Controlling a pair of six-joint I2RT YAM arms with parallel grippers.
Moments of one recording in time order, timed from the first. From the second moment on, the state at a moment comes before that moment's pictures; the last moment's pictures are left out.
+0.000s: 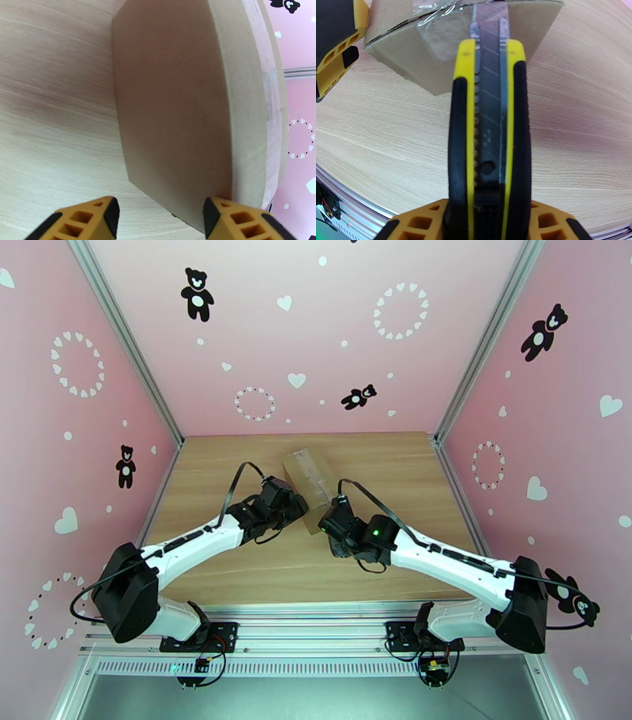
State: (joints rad) left arm -0.73 1.47 1.00 -0.34 -0.07 -1.13; right arm 1.02 1.33 1.09 -0.92 0.33 0.70
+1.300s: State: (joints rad) left arm -0.75 1.50 1.05 -0.36 -0.13 -1.15; right arm 1.04 1.38 1.13 -0.97 0.37 0.71
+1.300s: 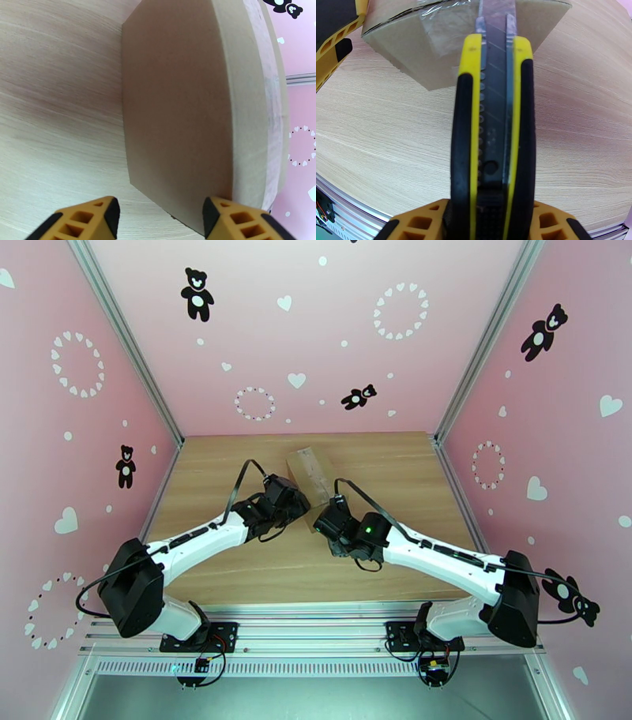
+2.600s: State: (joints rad) left arm -0.70 1.54 1.42 -0.64 -0.17 -0.88; right arm 1.05 1.33 1.07 -0.84 0.16 0.46
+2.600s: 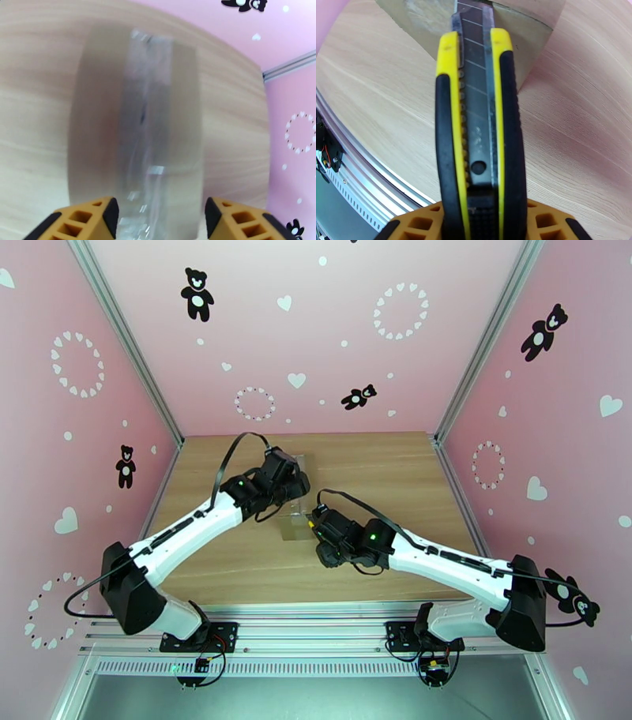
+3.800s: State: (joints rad) left arm -0.57 1.65 1.59 -0.69 -0.07 -0.68; right arm 0.99 1.29 1.08 -0.93 0.17 0.37
